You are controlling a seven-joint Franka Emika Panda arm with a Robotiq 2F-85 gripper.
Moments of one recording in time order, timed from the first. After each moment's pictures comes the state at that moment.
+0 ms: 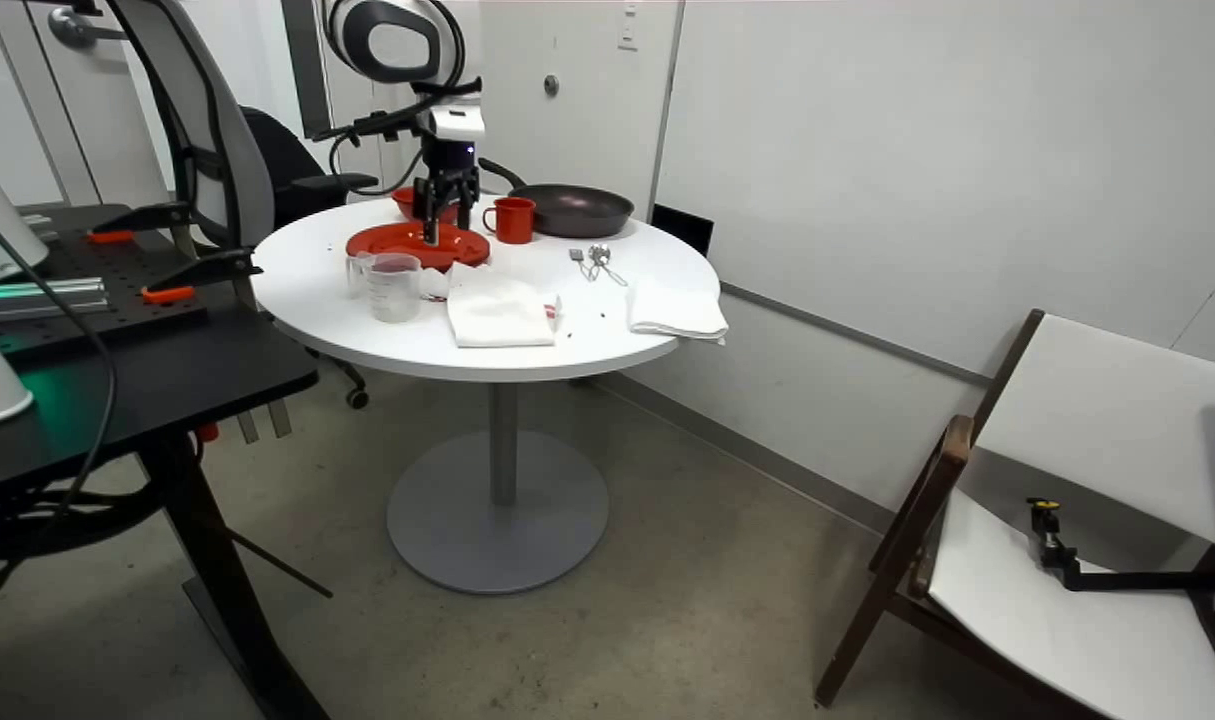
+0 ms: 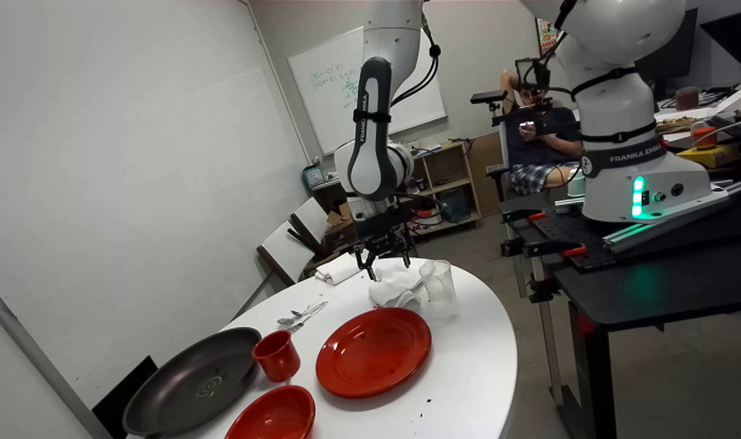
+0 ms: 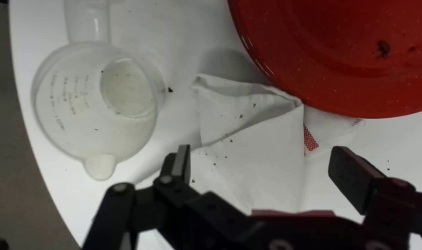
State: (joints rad) arm -0.03 0.57 -0.06 -2.24 0.25 2.80 0.89
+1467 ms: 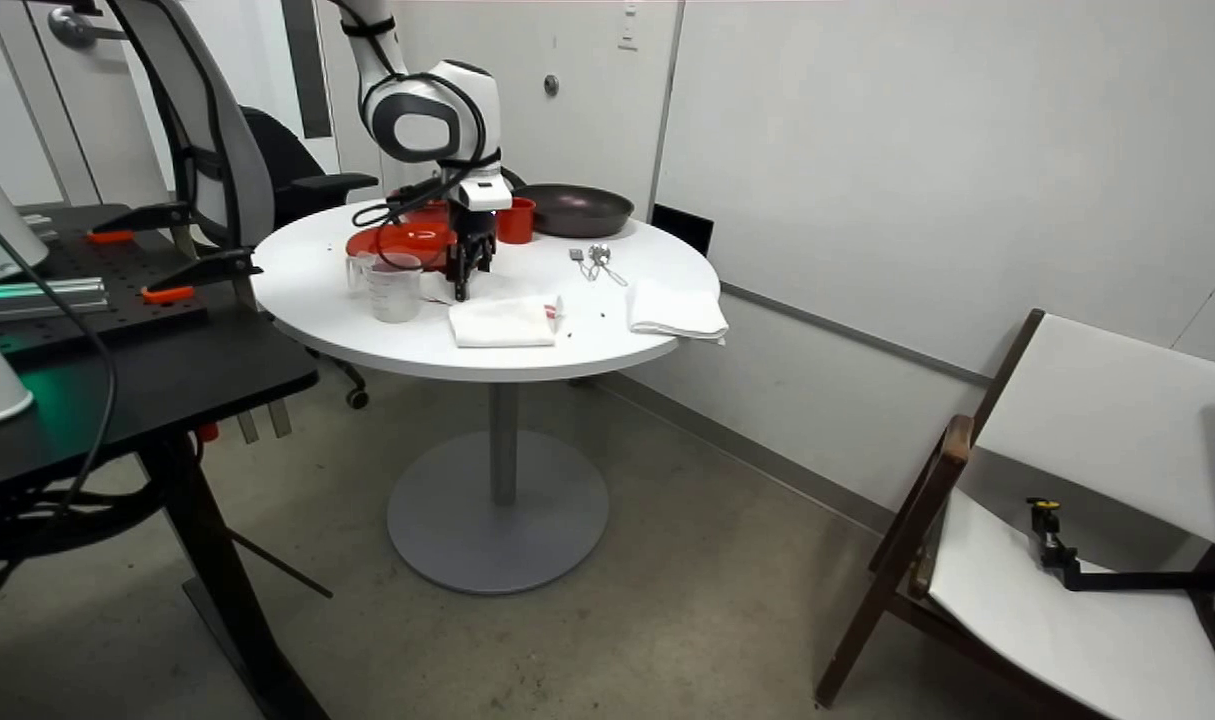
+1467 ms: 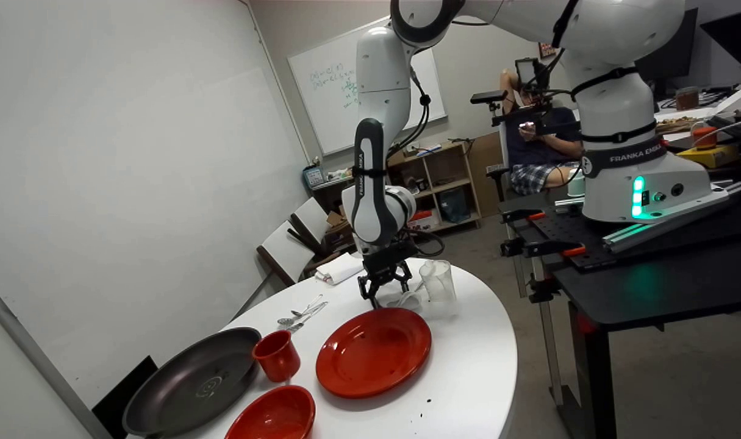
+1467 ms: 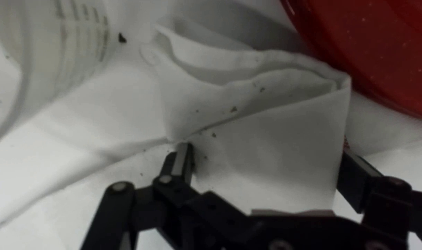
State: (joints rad) arm -0.03 0.87 -0.07 -2.02 0.33 2.92 0.68
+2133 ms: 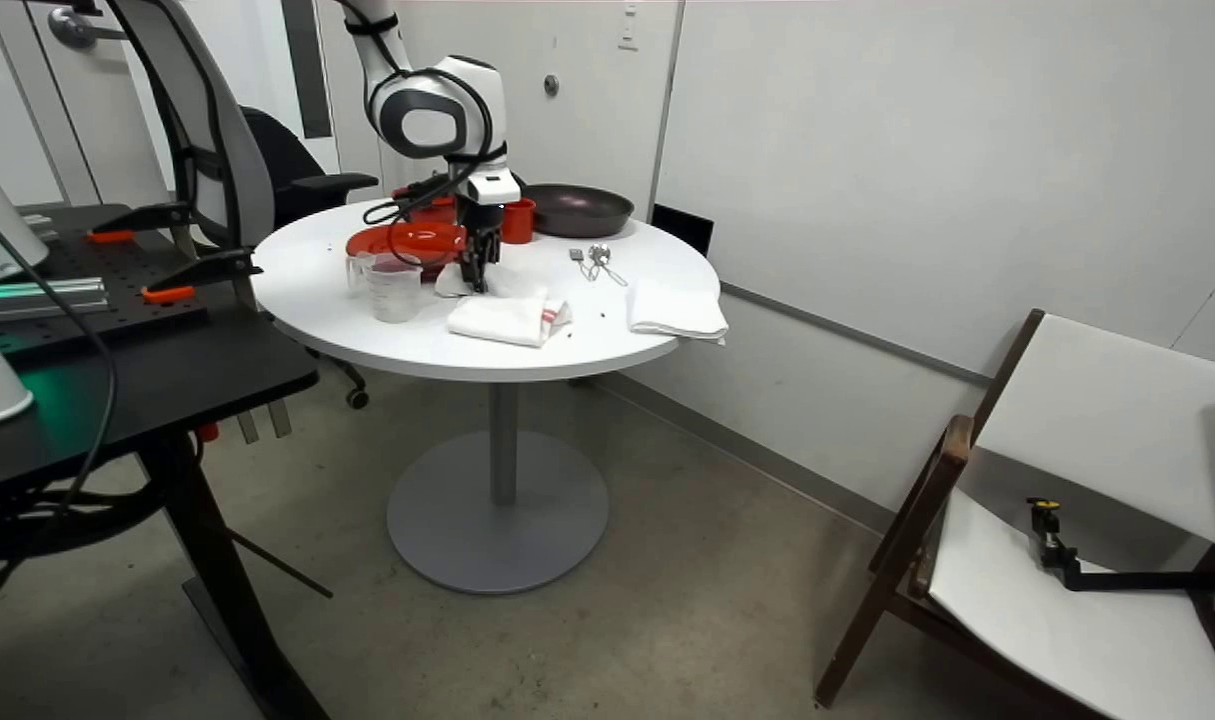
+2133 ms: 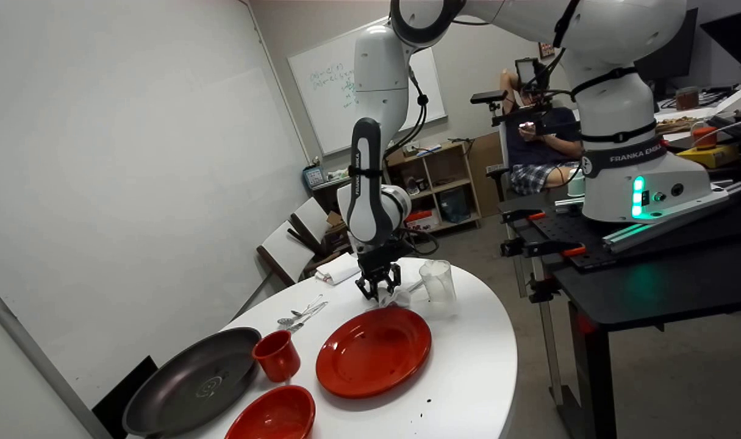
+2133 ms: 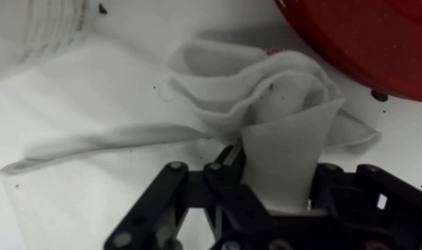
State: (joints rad) arm 0.00 0.88 -0.10 -2.00 0.33 2.92 0.67
